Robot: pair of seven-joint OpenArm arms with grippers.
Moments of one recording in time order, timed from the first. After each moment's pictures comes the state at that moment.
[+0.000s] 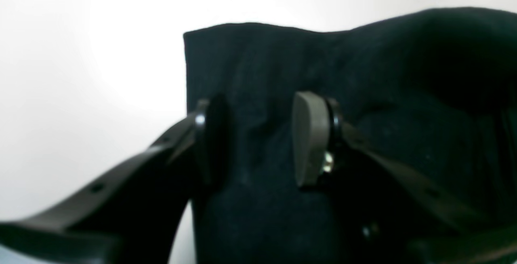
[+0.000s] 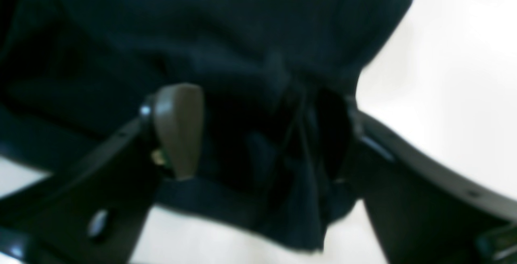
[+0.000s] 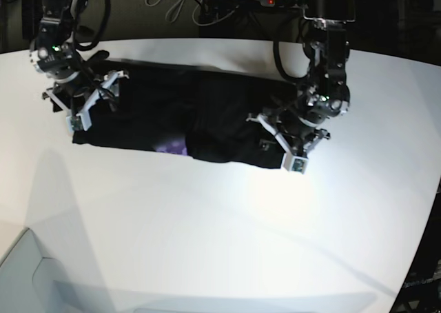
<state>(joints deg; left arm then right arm) 1.4 -0.5 -2.3 86.3 -9.4 -19.2 38.9 -18.2 5.6 19.1 106.4 7.5 25.3 -46.9</state>
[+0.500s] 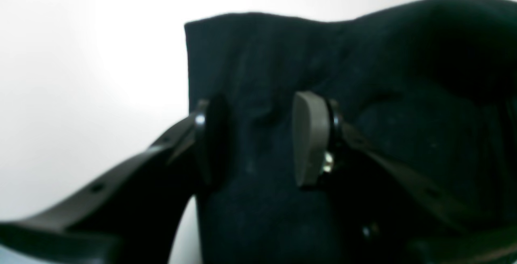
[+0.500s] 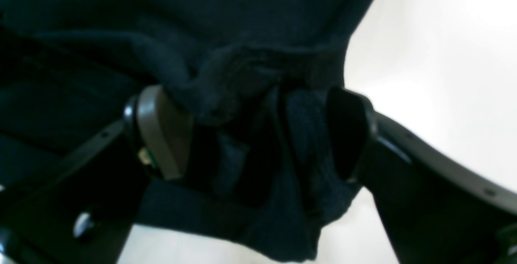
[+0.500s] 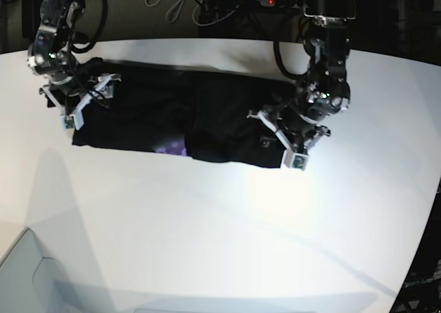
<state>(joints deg) 2.3 -0.6 -2.4 86.7 -9.4 -19.2 38.9 -15.2 5.7 22.4 99.3 7.5 25.3 -47.3</state>
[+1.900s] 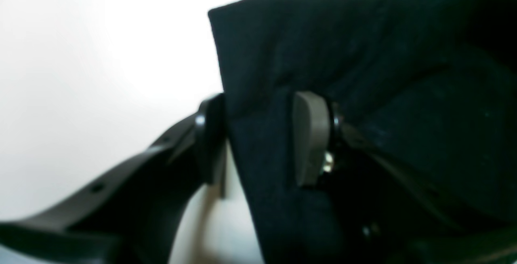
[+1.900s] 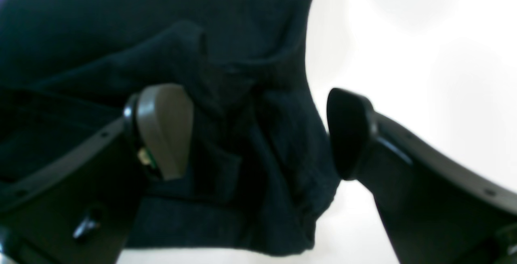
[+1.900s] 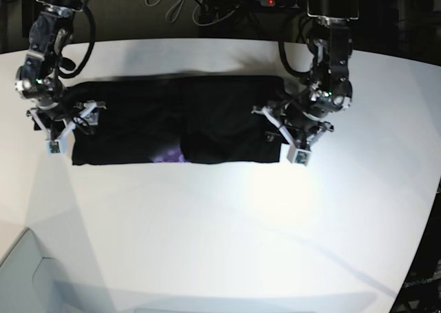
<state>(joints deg) 2.3 -2.1 -2.4 84.3 -9.2 -19.1 38.8 -6.5 8.8 24.6 92.4 7.5 25.4 -46.9</state>
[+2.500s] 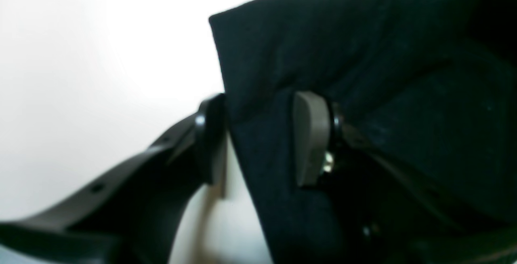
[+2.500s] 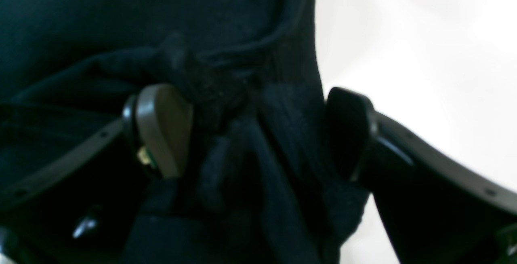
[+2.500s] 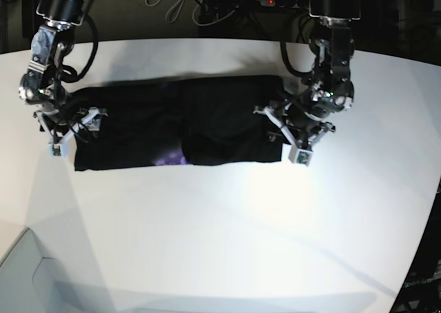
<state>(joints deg) 2.3 -2.5 -2.4 84.3 -9.2 -19.2 38.7 -2.8 9.4 24.8 82.4 8.8 25.3 -44.2</state>
